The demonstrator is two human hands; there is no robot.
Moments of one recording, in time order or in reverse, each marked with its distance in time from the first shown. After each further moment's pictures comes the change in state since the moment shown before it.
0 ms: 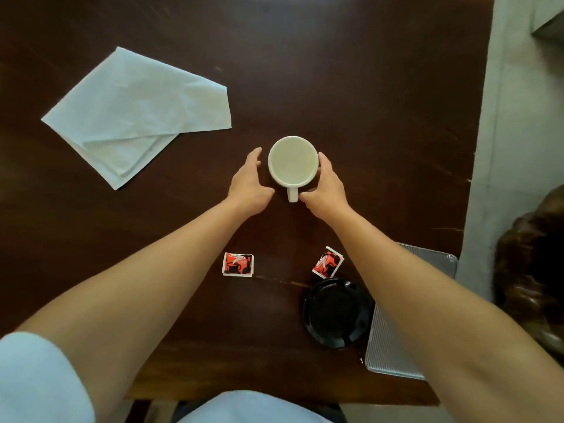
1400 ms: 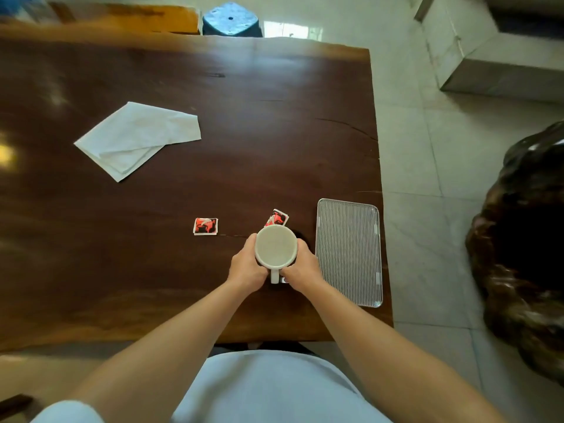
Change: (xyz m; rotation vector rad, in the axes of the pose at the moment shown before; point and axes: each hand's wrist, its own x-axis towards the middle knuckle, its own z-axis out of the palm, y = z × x) left_hand -0.274 -0.072 0.146 0.036 0.014 0.126; right_hand -0.269 0.167 -0.003 0.122 0.047 -0.001
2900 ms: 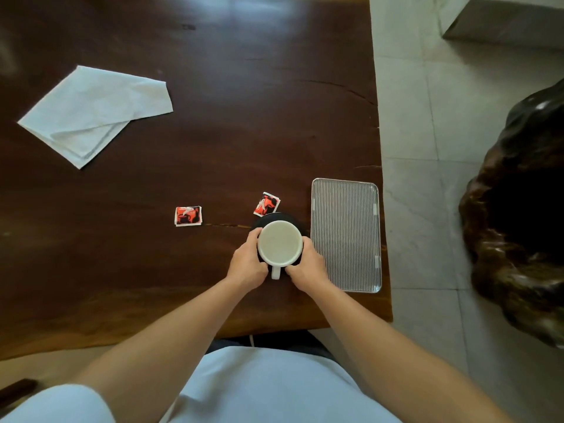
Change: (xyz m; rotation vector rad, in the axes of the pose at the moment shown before) left_hand 0.036 -0.022 0.030 0.110 -0.153 -0.047; right_hand 0.018 0.039 0.001 -0.107 -0.008 0.141
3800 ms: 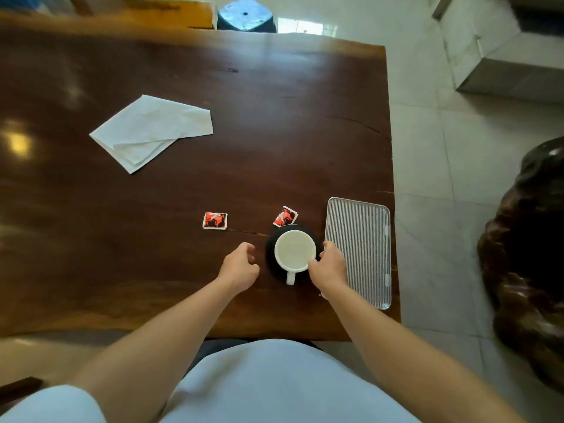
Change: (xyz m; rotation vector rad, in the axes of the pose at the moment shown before) left_hand -0.036 -0.015 -0.039 0.058 0.098 -0.159; right_hand -0.008 -0.006 -0.011 -0.051 0.220 0.017
